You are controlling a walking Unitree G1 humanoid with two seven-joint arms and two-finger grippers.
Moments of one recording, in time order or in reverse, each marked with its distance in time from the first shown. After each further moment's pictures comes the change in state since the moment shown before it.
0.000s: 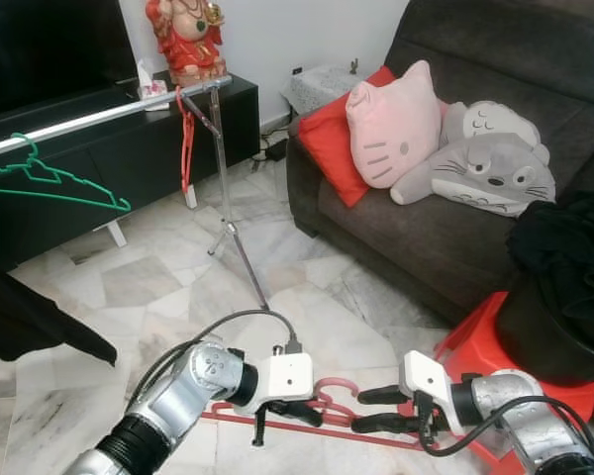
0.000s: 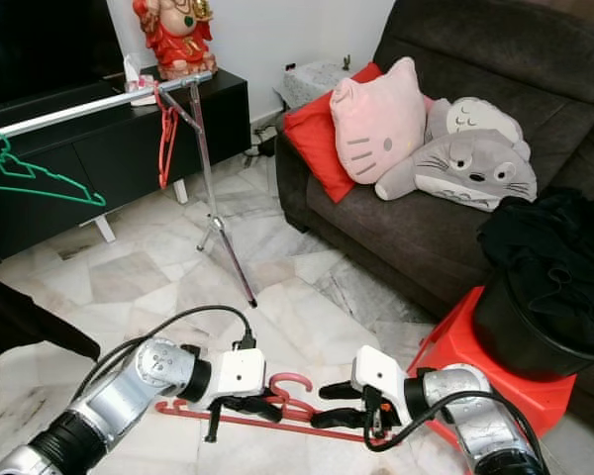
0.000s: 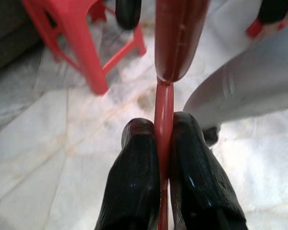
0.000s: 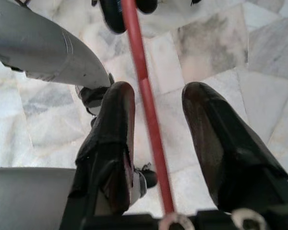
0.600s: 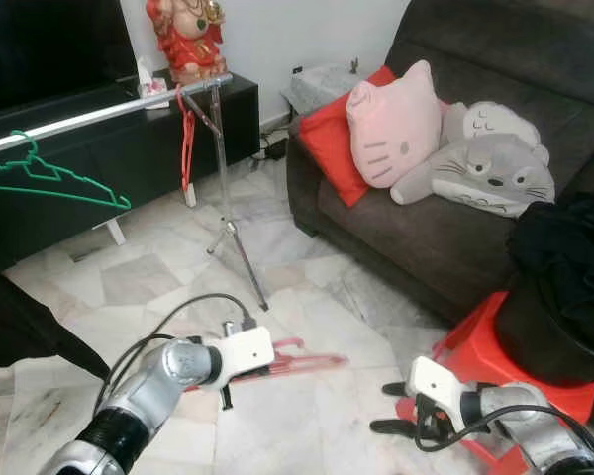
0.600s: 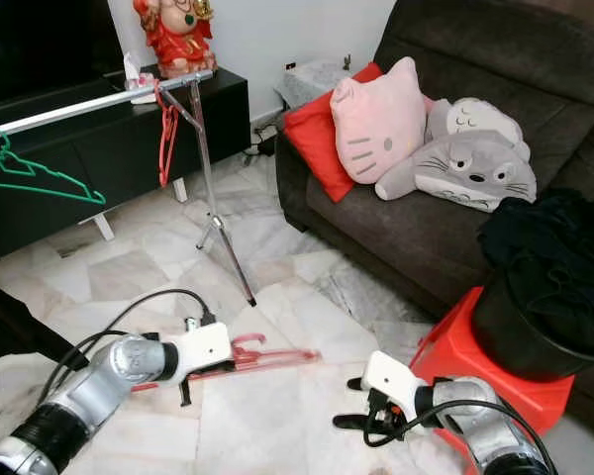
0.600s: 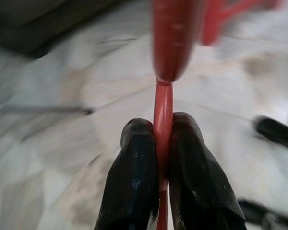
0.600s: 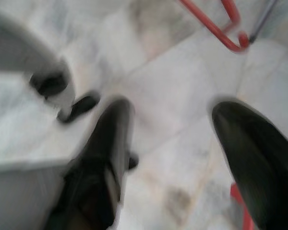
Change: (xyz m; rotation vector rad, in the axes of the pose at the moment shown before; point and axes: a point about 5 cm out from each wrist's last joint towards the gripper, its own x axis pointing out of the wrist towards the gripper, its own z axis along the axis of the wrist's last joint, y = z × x) left arm -0.039 0.030 -0.049 -0.139 0.187 0.549; right arm -0.009 -0.019 -0.036 0.128 0.119 -0.412
